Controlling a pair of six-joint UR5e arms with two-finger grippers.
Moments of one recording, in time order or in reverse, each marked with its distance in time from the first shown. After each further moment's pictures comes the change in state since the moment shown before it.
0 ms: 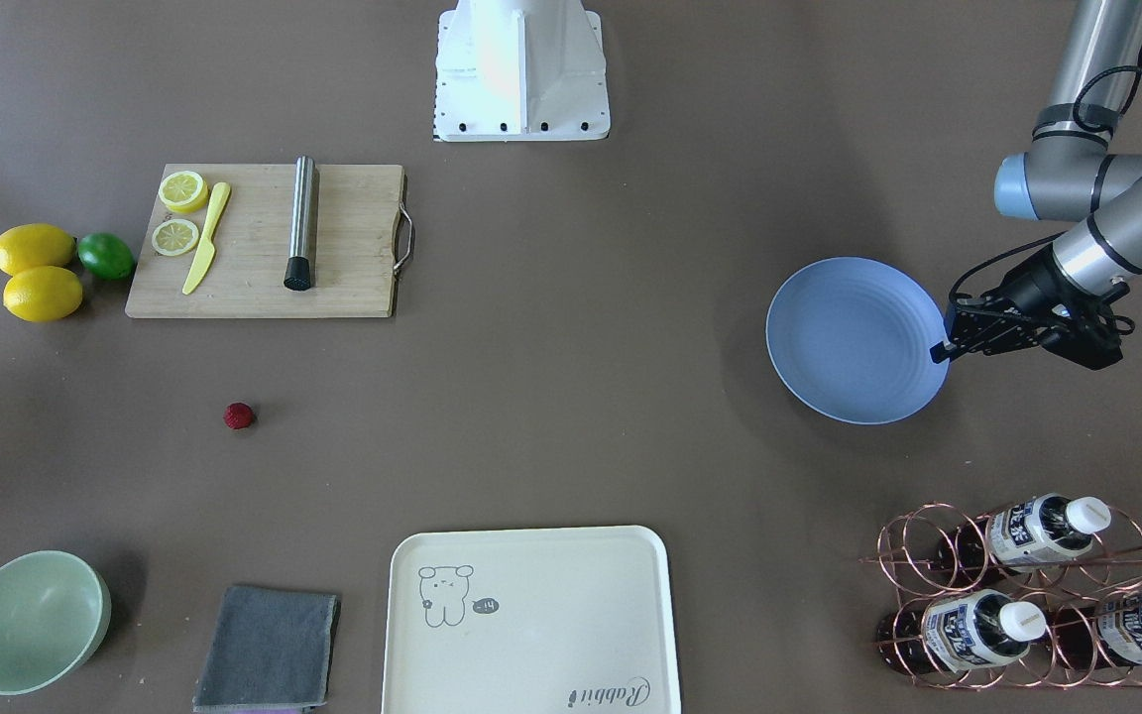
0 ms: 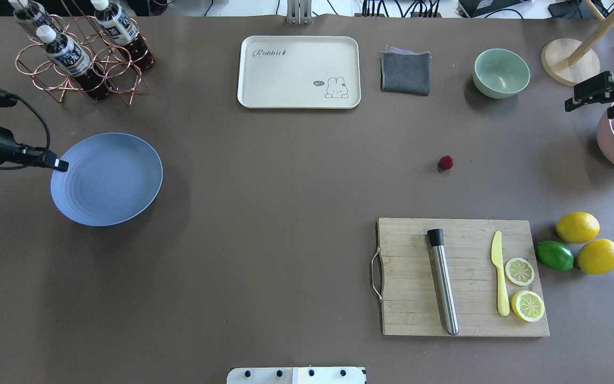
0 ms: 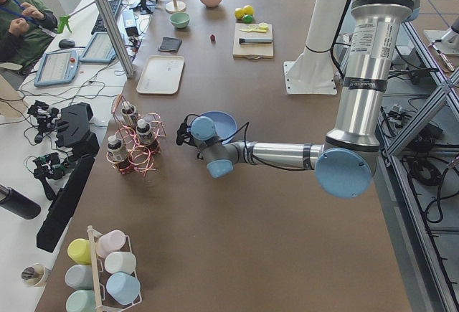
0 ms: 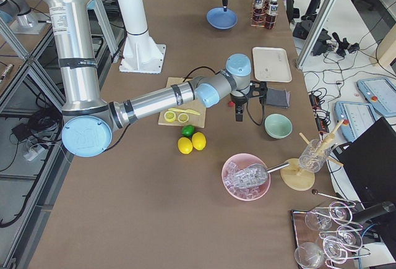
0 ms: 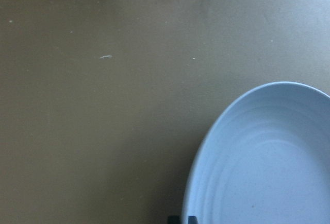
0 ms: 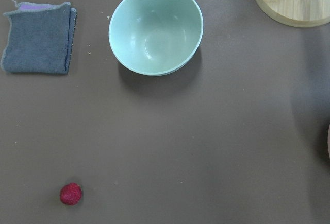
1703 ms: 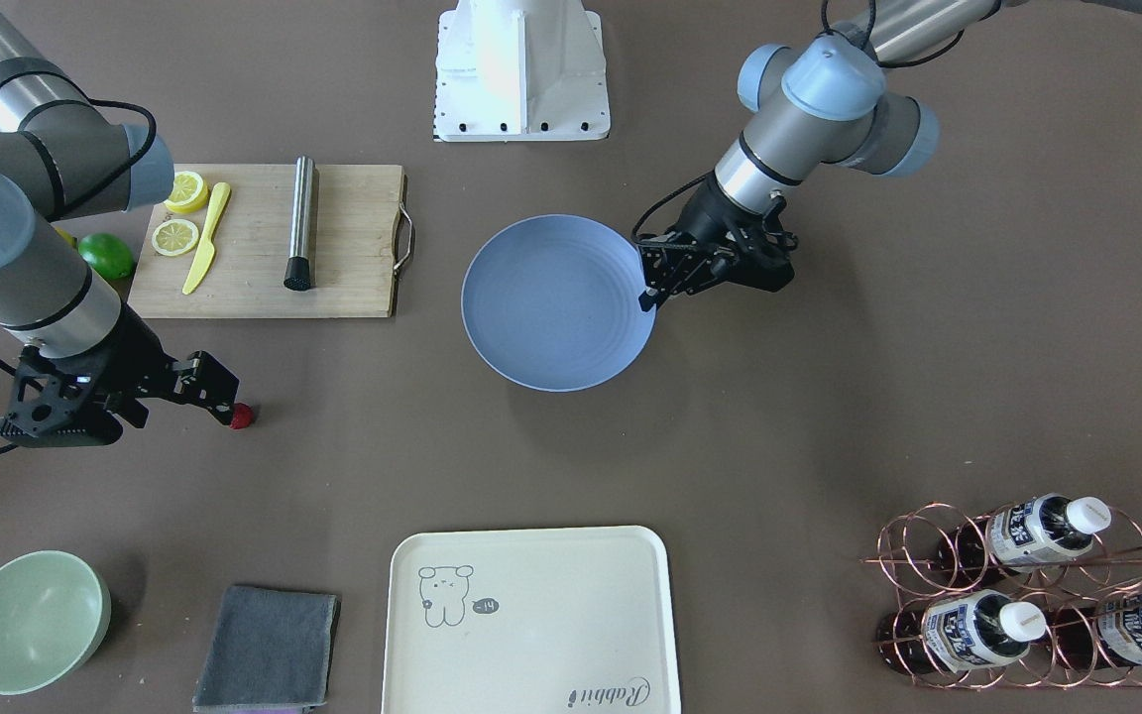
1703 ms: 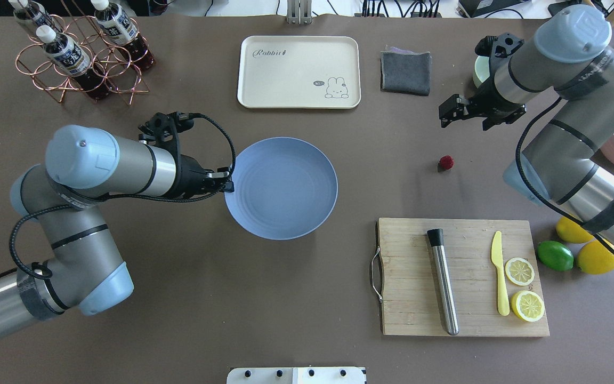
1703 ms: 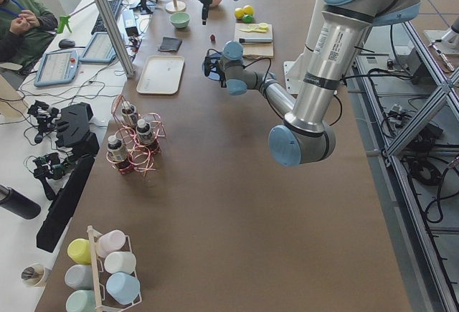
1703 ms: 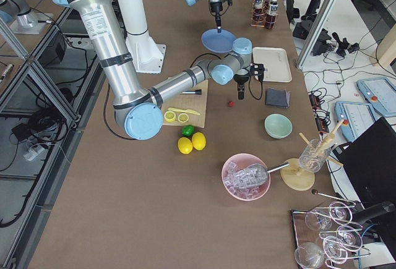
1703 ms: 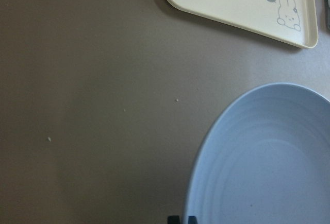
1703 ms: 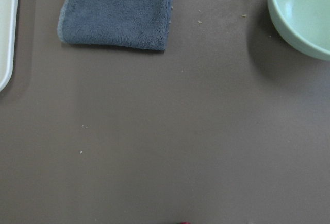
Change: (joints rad) left arm 0.487 -0.259 -0.339 0.361 0.547 -0.499; right arm -0.325 0.297 -0.209 -0.011 -0.225 0.196
